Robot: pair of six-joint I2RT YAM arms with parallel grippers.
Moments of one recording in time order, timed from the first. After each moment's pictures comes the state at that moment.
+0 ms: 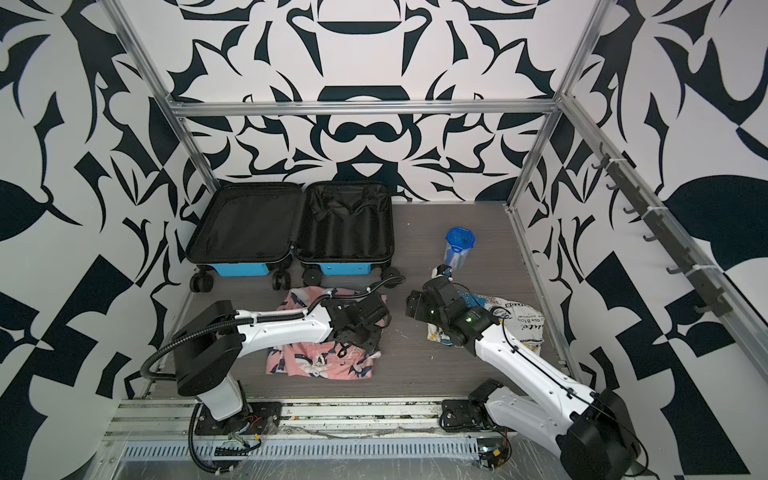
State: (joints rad) left arm -1.13 1.73 1.11 -0.55 -0.05 -0.67; right arm 0.53 0.99 0.65 -0.51 0.07 0.76
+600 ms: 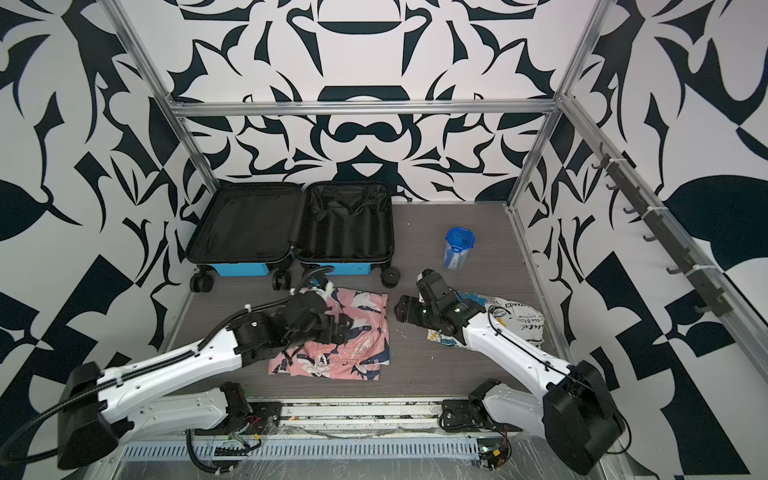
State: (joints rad) left arm -0.96 1.02 0.72 -0.56 -0.19 -0.72; right arm 0.60 1.16 0.66 -0.43 -0.15 0.77
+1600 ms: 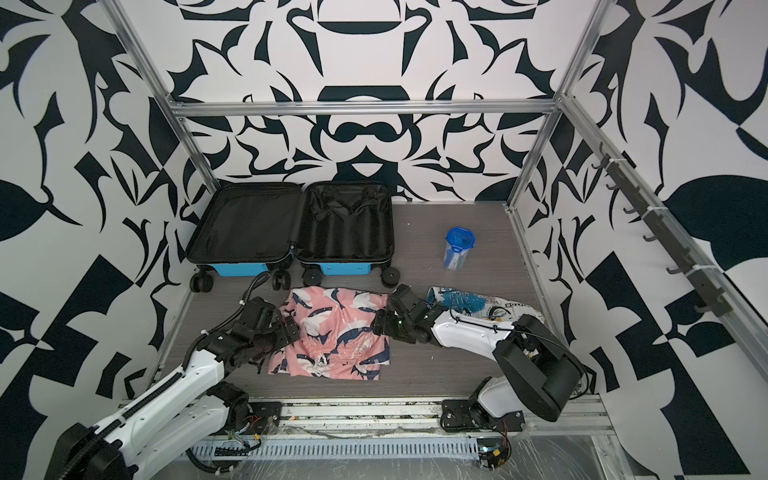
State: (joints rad) left arm -0.45 0.85 0.39 -0.56 -0.06 -0.81; right arm 0.75 1.43 0.61 -0.15 -0.19 0.93
